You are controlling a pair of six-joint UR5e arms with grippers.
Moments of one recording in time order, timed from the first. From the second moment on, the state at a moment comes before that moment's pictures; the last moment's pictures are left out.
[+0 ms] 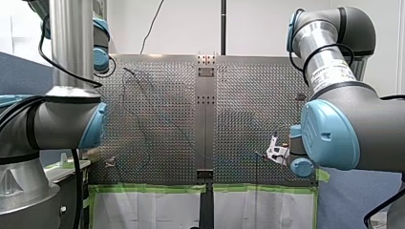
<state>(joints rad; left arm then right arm) 0.30 -1.45 -1.87 -2.87 -1.65 -2.07 1.73 -0.76 1.93 -1.22 1.47 1.82</state>
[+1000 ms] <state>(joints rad) 0.24 -1.27 -1.73 -3.13 -1.46 -1.89 1.73 -0.76 1.93 -1.21 1.47 1.82</state>
